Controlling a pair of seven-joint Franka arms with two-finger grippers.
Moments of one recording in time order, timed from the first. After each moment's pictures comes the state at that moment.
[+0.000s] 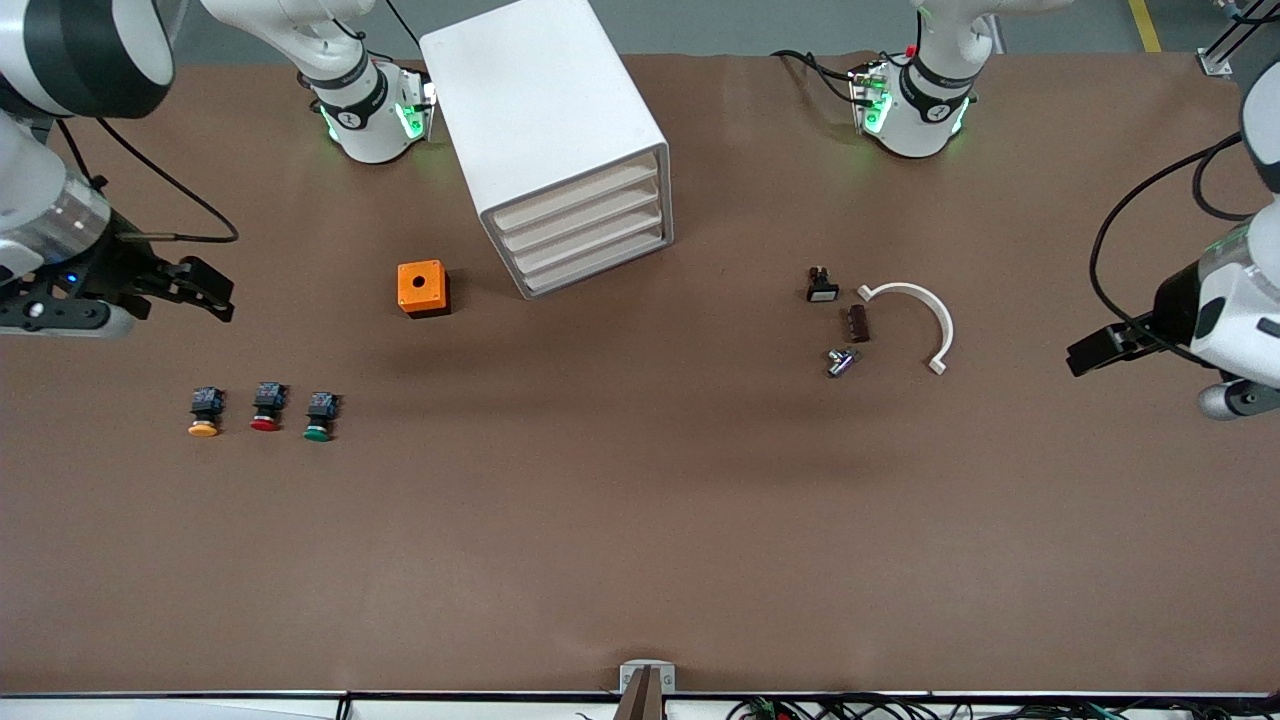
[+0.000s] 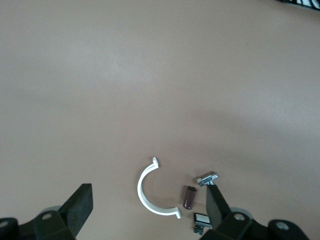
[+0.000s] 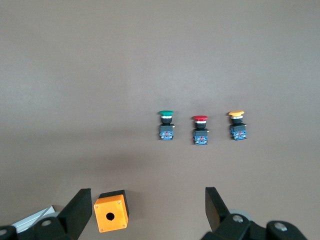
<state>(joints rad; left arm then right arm) -0.03 0.24 -0.06 -1.34 0.06 1.57 -0.32 0.01 -0.04 0.03 -1.77 -0.04 1.78 0.09</state>
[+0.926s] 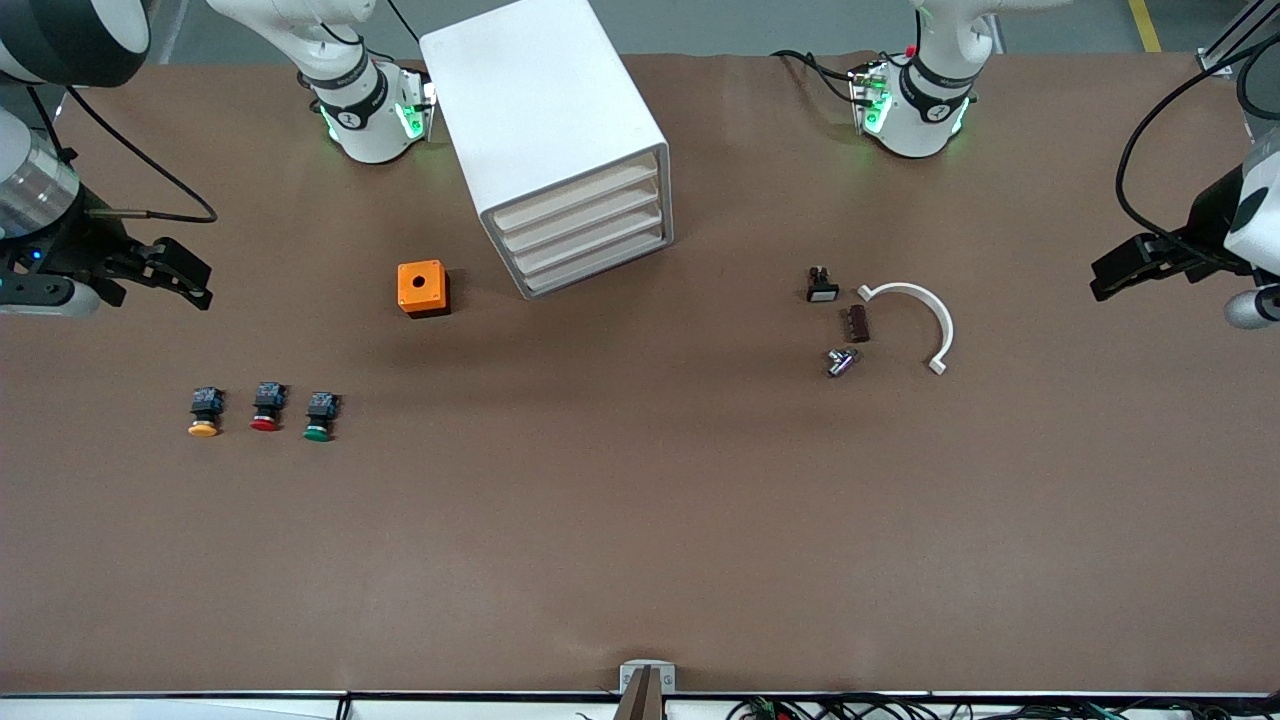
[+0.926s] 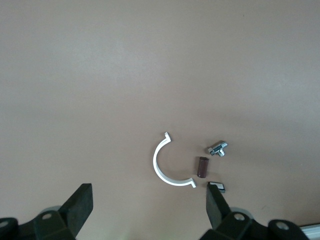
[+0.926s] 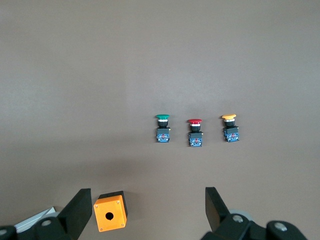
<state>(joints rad) -0.01 0.10 -0.06 -1.41 0.06 1.48 -0.22 -0.08 -0.06 0.13 -1.73 -0.04 1.75 0.09</state>
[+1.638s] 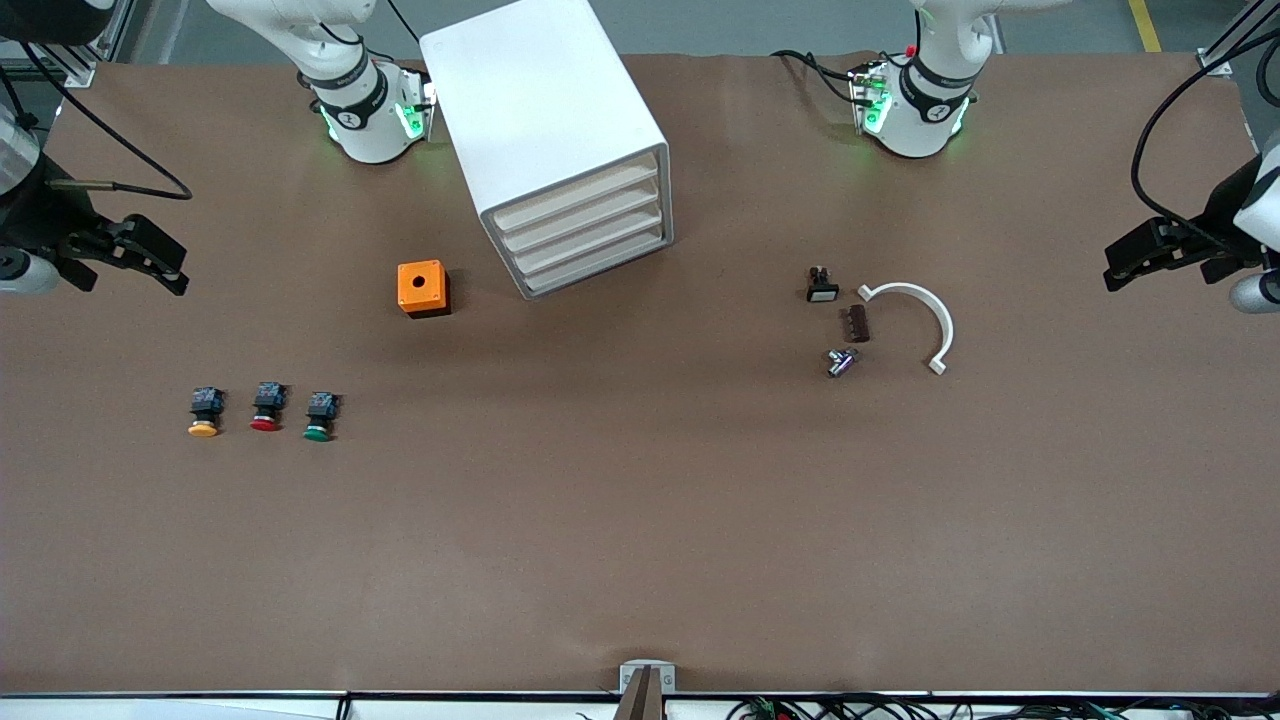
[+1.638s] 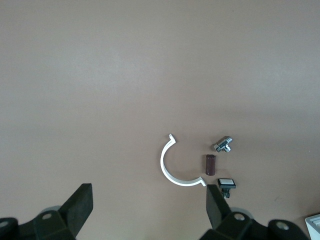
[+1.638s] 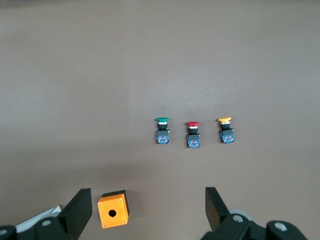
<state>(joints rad) 0.00 0.07 -0.07 -1.43 0.06 1.49 -0.11 -0.08 -0.06 0.13 -1.65 -0.04 1.69 0.09</state>
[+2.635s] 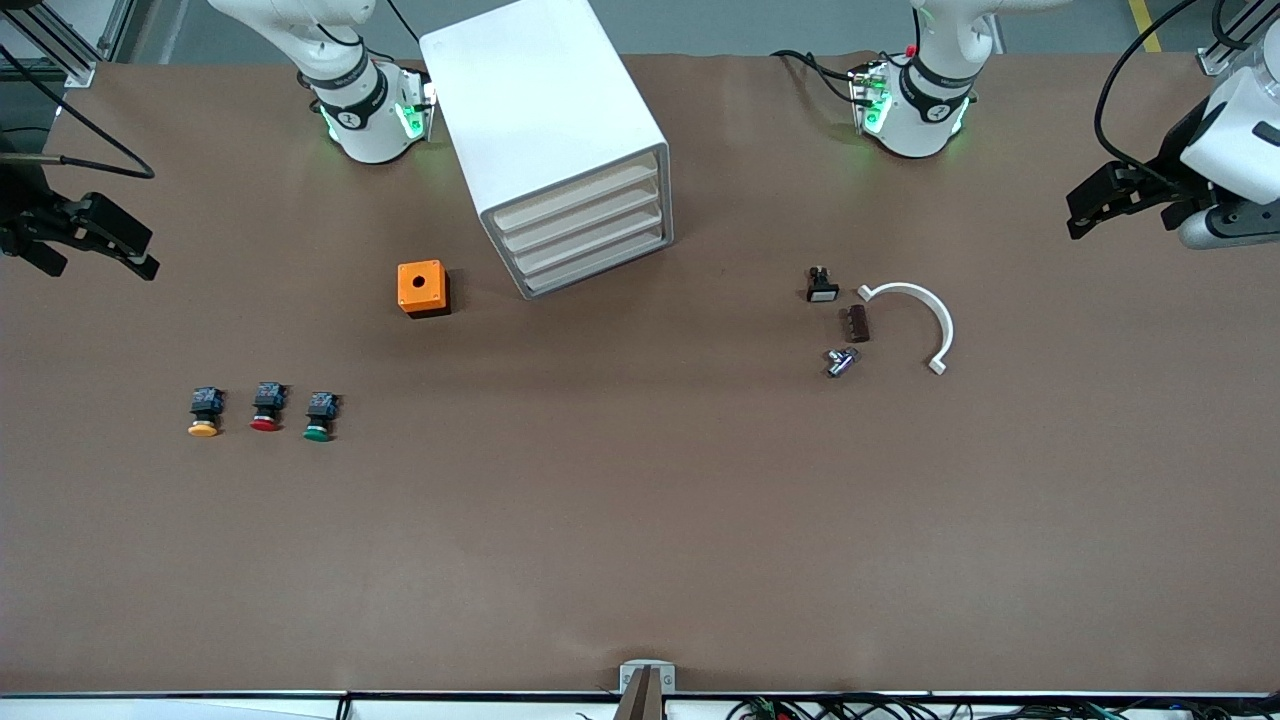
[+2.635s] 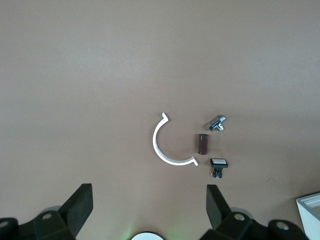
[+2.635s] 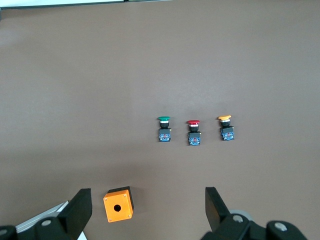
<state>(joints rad) 0.00 -0.07 -0.11 -1.60 0.04 1.49 -0.17 -0.12 -0.06 0.12 -1.59 0.00 1.63 0.07</state>
